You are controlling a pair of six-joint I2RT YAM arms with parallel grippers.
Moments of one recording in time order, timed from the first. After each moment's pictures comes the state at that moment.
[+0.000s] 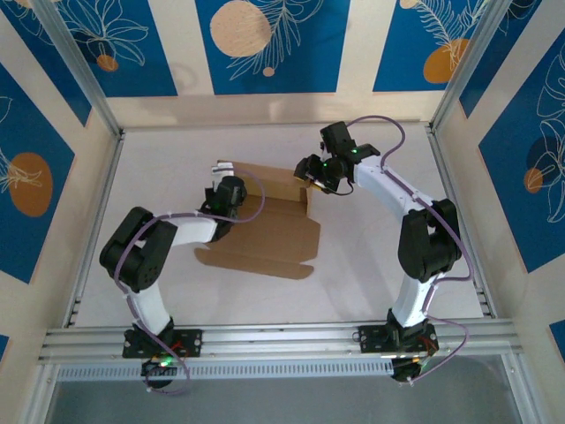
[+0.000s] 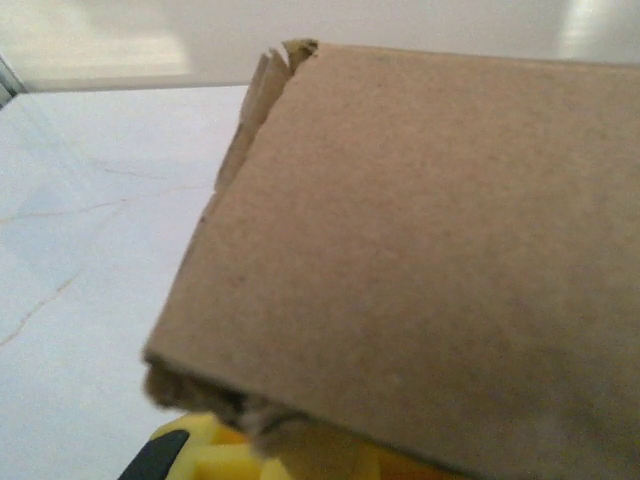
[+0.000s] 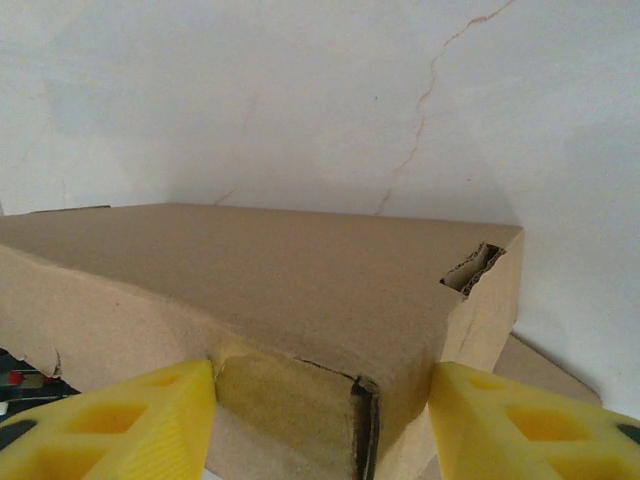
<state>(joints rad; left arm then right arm) -0.53 1.79 0.87 0.41 -0.65 -0.26 0.41 1.80 1.51 -0.71 -0.28 0.76</state>
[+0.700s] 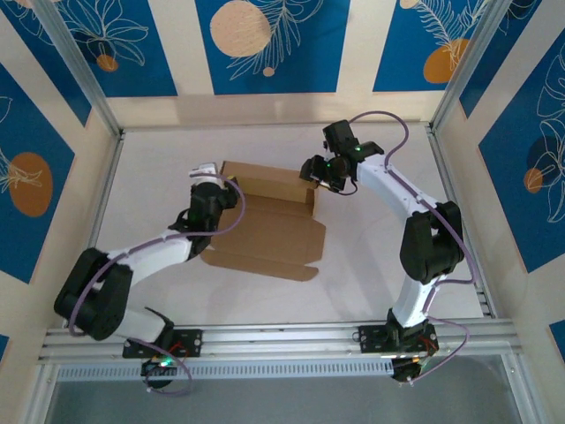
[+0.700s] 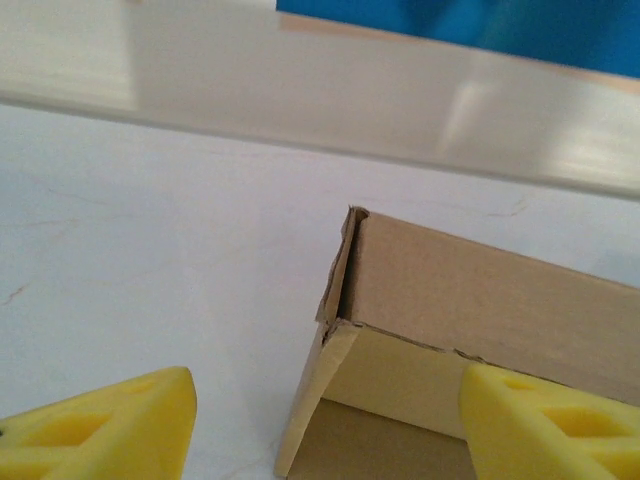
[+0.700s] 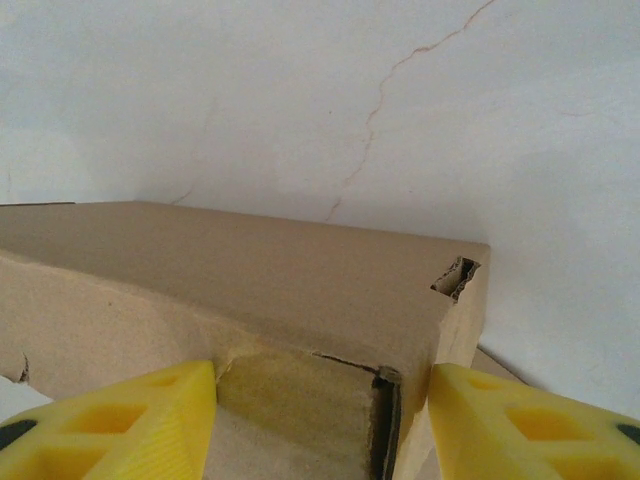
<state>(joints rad) -0.51 1.37 0.67 0.38 -0.44 -0.36 0.38 1.78 1.53 -0.79 -0.22 0.66</state>
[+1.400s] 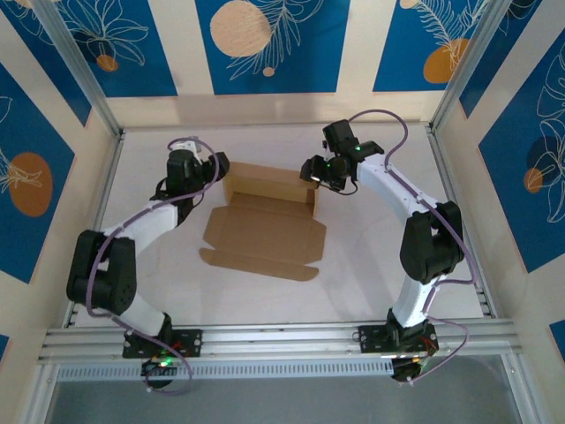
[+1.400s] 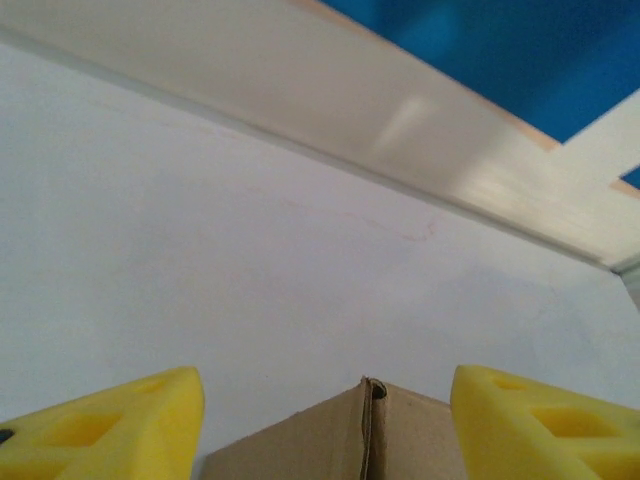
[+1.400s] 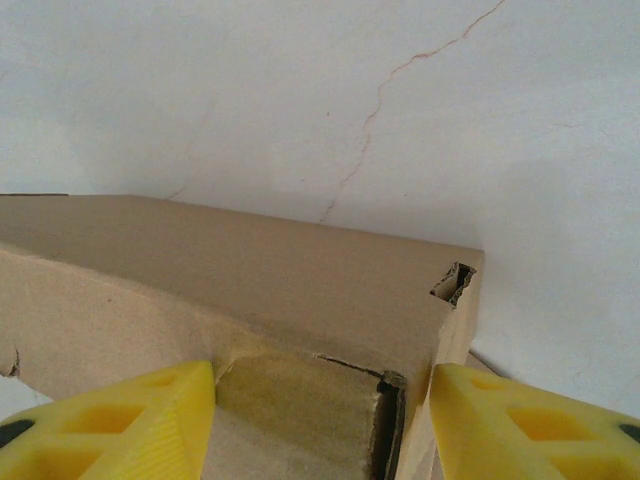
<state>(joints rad) -0.24 1.58 0.94 0.26 0.11 -0.58 0.39 1.78 1.53 -0.79 -0.21 0.63</state>
